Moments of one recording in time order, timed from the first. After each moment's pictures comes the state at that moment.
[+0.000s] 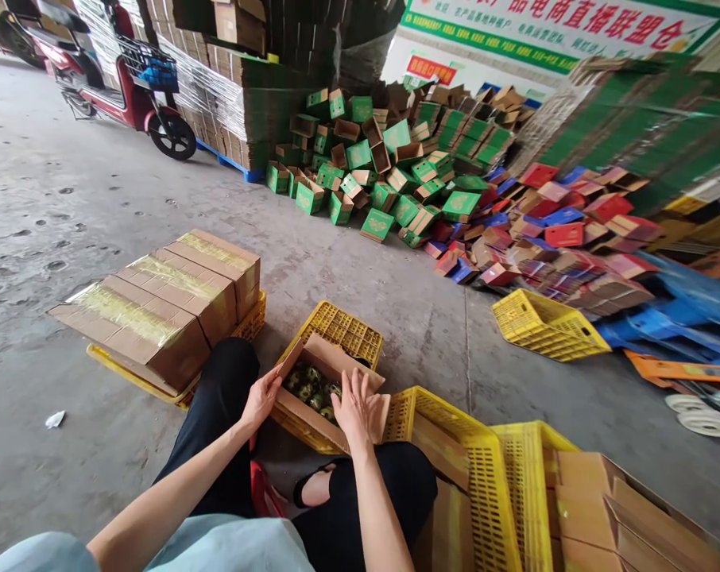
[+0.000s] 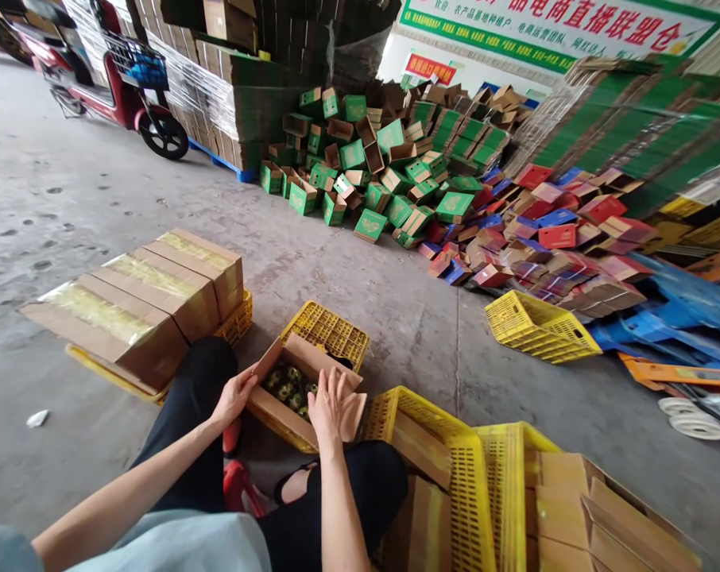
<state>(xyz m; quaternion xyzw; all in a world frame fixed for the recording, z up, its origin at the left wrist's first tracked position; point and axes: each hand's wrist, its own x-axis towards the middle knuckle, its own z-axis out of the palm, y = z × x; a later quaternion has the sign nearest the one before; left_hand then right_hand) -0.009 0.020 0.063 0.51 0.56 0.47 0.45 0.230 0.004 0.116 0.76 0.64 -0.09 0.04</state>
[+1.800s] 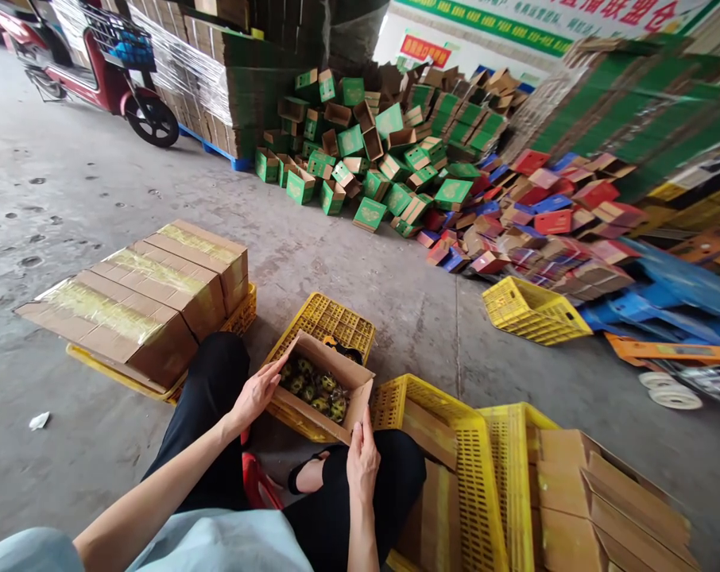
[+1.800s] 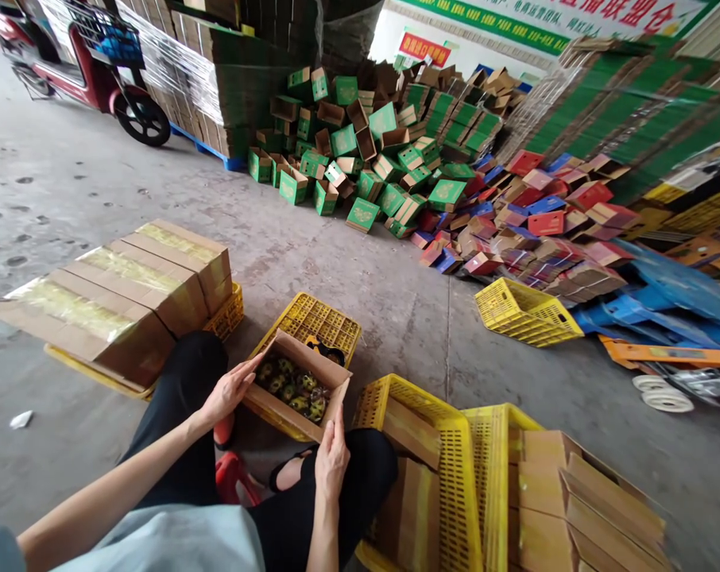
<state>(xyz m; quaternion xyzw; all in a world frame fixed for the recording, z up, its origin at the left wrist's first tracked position) -0.014 0.019 0.069 0.71 0.48 0.39 0.35 0.263 -0.103 0.085 0.81 0.43 -0.20 -0.35</state>
